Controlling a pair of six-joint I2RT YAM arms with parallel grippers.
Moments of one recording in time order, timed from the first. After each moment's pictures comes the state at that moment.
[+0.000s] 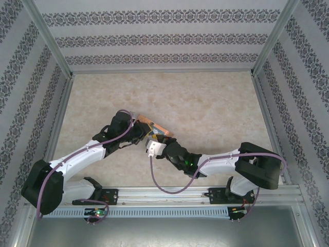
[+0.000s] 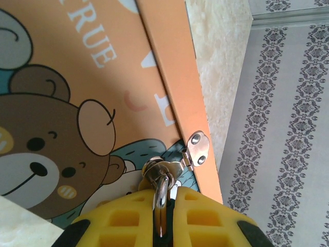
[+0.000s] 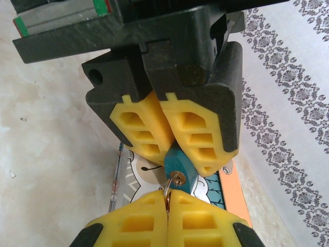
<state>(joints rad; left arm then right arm) -0.53 1.20 0.64 -0.02 0.33 -1.26 1.15 1.51 0.53 0.71 0.46 -0.62</state>
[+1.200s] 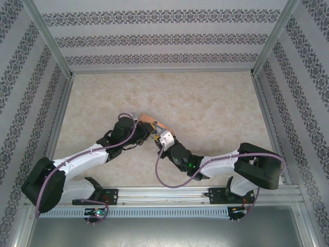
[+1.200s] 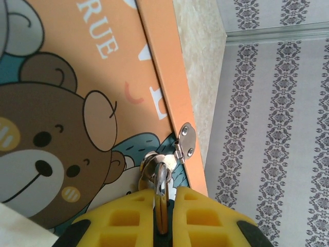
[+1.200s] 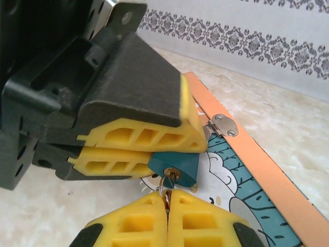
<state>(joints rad) -0.62 1.22 0.57 0.20 0.20 -1.34 1.14 1.51 0.45 0.85 0.48 0.09</state>
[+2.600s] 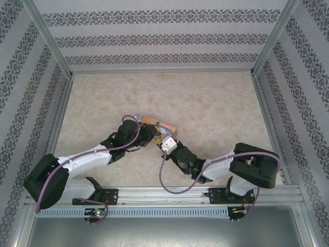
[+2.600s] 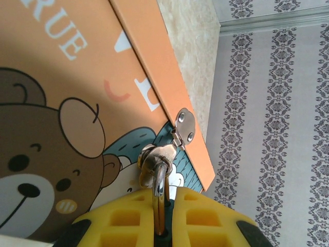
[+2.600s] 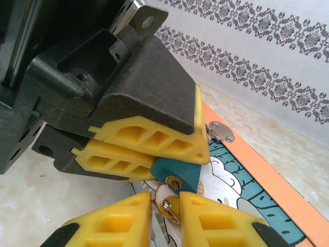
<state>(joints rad) -0.67 1.26 0.55 0.28 0.17 -1.34 1.15 1.54 0.35 1.05 0.50 -0.17</state>
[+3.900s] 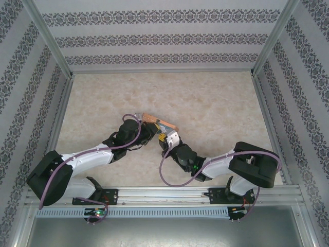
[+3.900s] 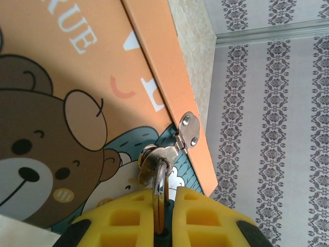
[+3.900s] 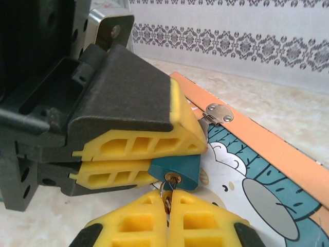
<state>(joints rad) -0.67 1.30 0.55 0.35 0.13 -1.35 1.11 1.55 0.36 1.04 0.44 0.15</state>
